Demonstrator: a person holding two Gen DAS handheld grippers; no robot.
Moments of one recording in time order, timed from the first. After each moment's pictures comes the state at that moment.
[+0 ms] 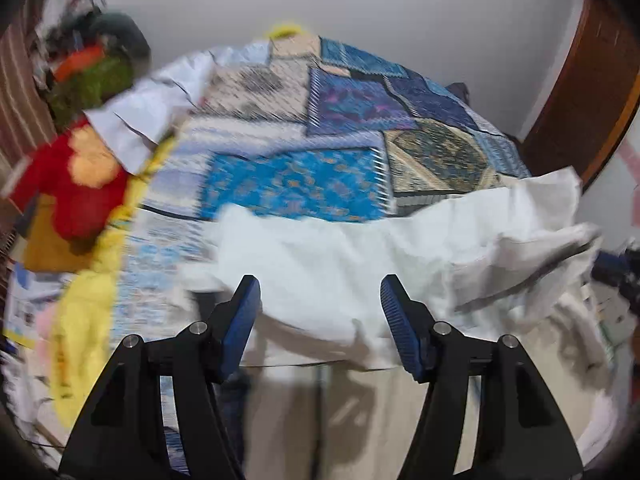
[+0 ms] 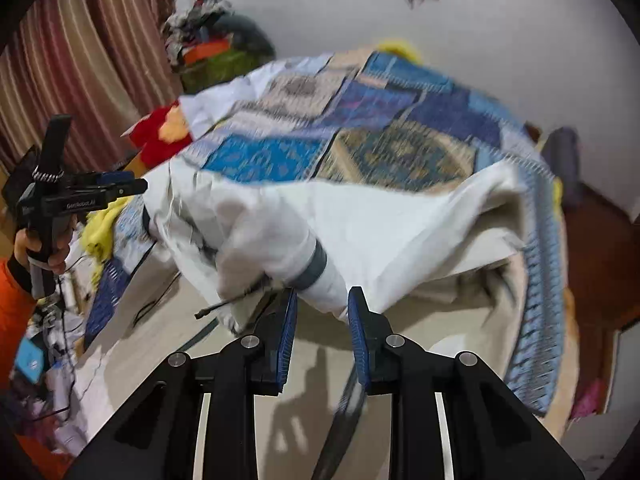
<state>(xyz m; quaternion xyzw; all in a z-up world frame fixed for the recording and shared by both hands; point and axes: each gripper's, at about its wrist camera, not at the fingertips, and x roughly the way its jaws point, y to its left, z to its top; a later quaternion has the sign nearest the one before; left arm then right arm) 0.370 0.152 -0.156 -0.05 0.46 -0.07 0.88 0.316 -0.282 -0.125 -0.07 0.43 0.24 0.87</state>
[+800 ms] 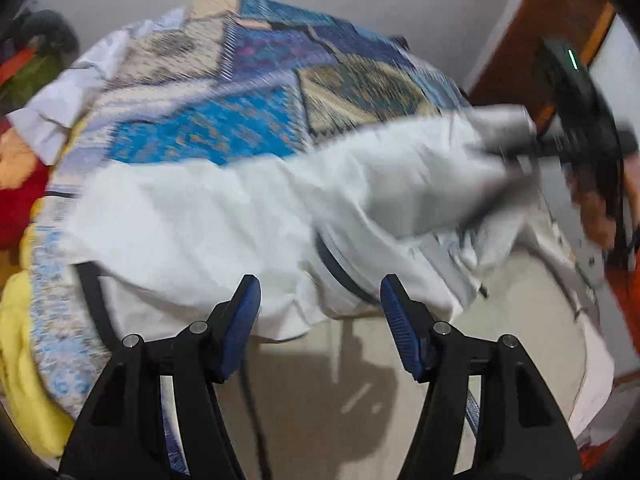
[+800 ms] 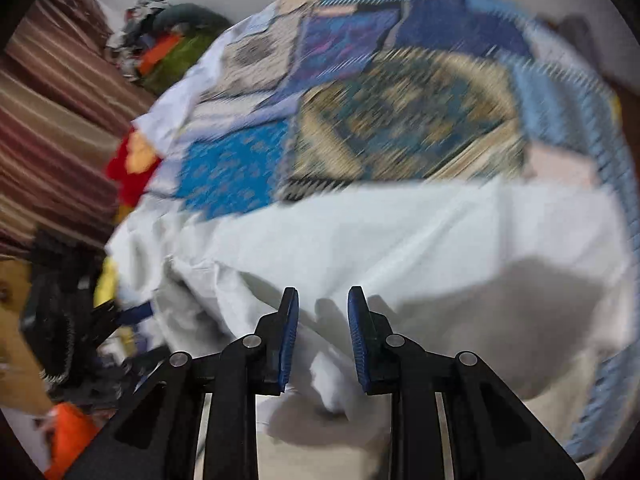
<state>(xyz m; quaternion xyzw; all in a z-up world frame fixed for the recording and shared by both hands) 0.360 0.113 -0.184 -0.03 0.49 -0.16 0.86 0.455 -0.259 -0.189 0.09 0.58 0.27 0.76</state>
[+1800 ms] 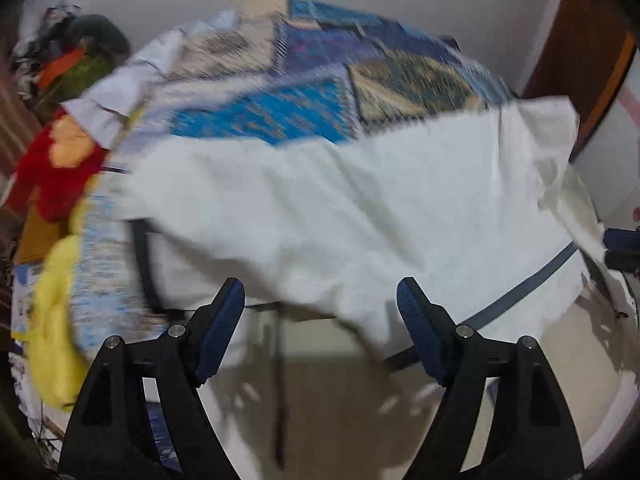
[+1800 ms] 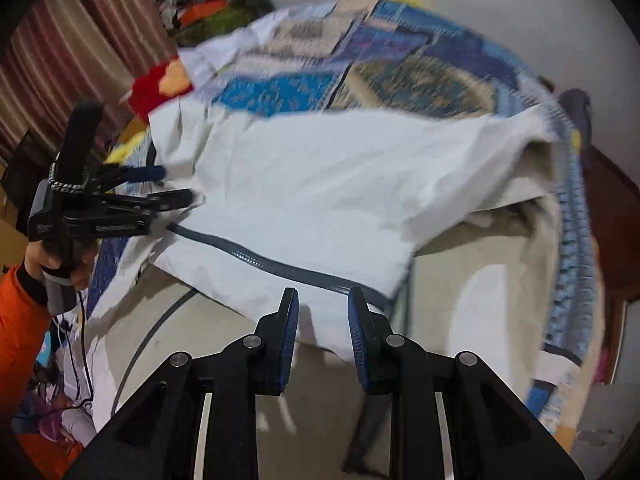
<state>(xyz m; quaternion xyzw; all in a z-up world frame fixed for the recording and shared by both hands) 0.323 0.111 -0.188 0.01 0.48 -0.06 0.87 0.295 -0.276 -0.161 -0.06 0.51 0.24 0.82</state>
